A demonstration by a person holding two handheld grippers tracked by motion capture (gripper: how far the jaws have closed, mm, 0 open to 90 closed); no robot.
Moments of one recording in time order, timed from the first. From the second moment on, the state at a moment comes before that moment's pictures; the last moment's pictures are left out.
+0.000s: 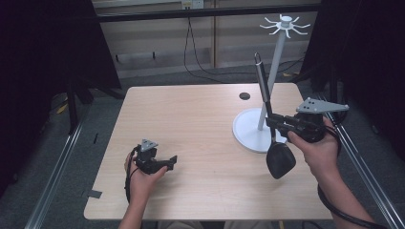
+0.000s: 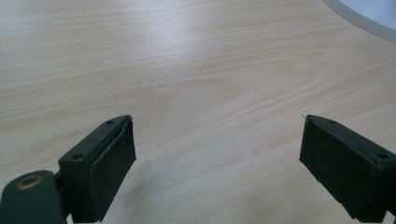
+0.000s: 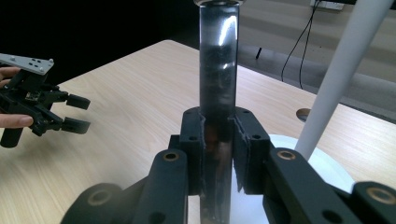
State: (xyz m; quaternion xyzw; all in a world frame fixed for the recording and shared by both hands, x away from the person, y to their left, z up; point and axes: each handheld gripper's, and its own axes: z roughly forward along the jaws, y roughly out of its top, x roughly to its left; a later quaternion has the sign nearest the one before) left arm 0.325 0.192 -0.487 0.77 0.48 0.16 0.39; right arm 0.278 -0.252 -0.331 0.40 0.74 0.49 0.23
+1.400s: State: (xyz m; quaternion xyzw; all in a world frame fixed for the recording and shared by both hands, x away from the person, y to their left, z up) left arm 0.325 0.188 -0.486 0.77 0.47 0.15 0.40; right arm 0.272 -0.287 -0.315 0.43 0.68 0.52 0.28
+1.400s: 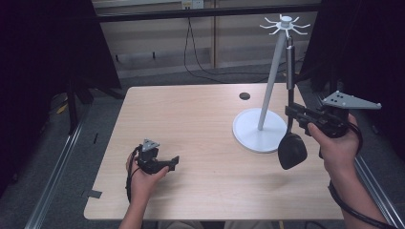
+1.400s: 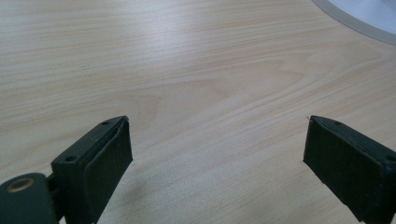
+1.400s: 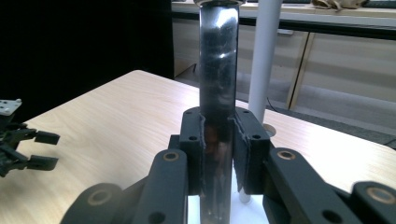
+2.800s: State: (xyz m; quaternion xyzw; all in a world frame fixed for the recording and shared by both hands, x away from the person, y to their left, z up) left arm 0.324 0.190 -0.485 0.77 0.47 0.15 0.40; right arm 0.297 -0.274 -0.335 0.45 0.66 0.52 0.29
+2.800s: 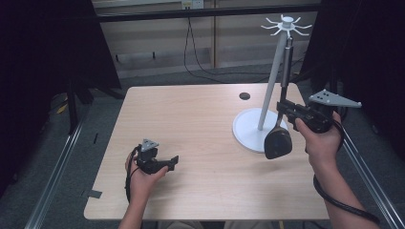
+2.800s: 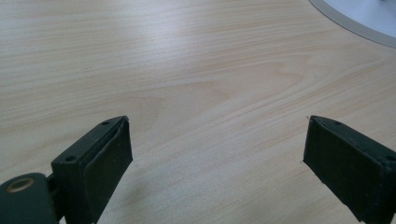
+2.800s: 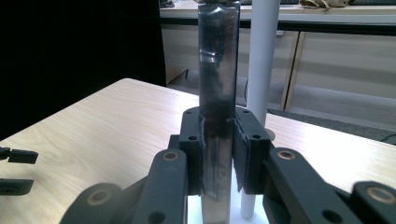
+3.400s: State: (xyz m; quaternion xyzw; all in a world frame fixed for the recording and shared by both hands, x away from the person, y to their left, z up) left arm 0.324 0.191 -0.485 0.77 0.47 0.15 0.40; right arm 0.304 -0.269 -0.337 0.45 0.66 0.52 0.30
